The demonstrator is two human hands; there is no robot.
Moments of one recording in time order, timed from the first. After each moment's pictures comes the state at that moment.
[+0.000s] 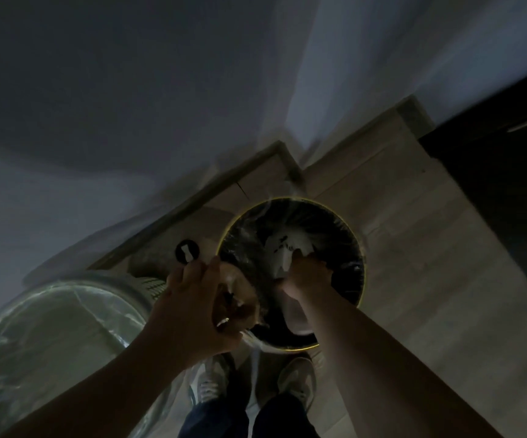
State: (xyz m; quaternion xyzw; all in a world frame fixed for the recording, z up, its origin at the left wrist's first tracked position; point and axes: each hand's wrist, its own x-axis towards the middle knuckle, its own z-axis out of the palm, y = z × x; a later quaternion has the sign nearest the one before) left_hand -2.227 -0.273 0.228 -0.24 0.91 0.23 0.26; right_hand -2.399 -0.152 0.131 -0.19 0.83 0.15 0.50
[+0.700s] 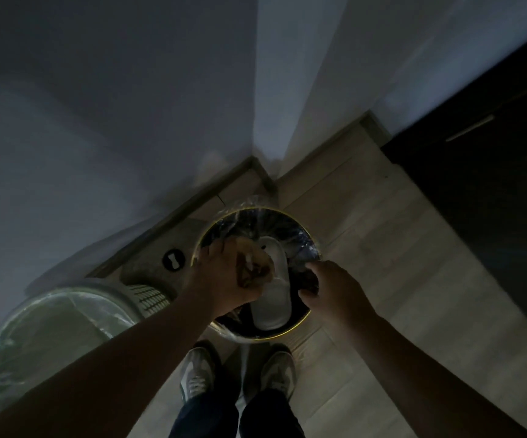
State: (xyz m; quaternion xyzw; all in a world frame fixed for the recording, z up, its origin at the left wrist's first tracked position) left_hand -2.318 -0.242 0.241 -0.29 0.87 0.30 0.26; right_hand -2.435 -0.060 0.246 -0.28 0.88 -0.08 0.39
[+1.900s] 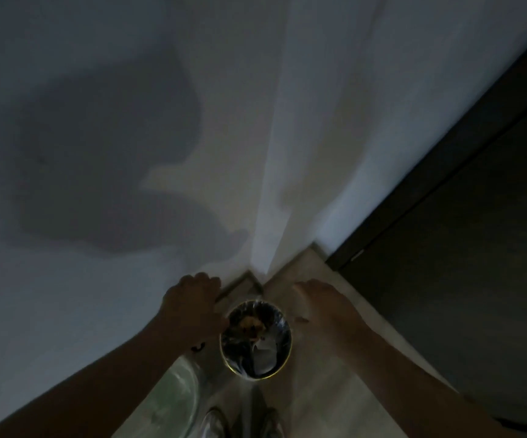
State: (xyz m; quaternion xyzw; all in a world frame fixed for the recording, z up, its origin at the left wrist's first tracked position) left_hand -2.266 -0.301 0.697 -0.19 0.96 0.11 0.17; right_hand -2.402 -0.102 0.697 -0.43 0.87 -0.03 0.23
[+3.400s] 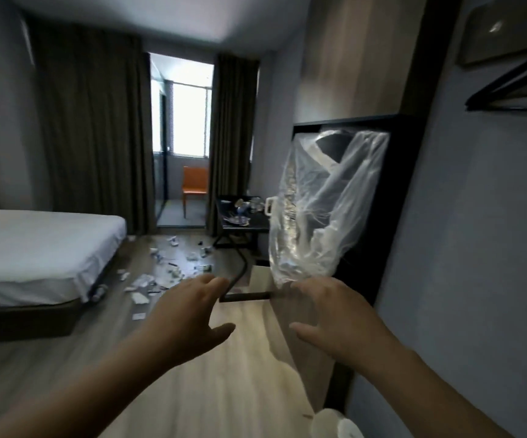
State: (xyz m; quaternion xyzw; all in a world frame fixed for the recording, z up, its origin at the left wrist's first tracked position) left_hand -1.620 0.250 1.092 -0.90 0.38 -0.16 -0.12; right_hand -1.731 0.042 1.121 -0.98 0.03 -0.17 0.03
